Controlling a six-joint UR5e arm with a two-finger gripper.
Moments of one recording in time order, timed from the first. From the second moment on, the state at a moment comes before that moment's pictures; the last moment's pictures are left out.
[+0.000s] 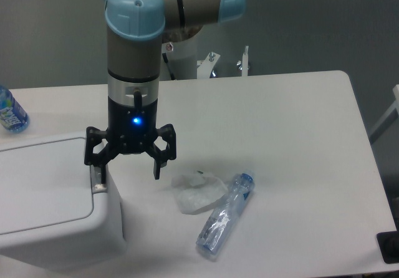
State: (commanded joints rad) arm 2.21 -1.82 -1.45 -0.97 1.34 -0.05
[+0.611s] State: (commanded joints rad) arm 2.21 -1.83 -1.45 -0.97 1.34 -0.05
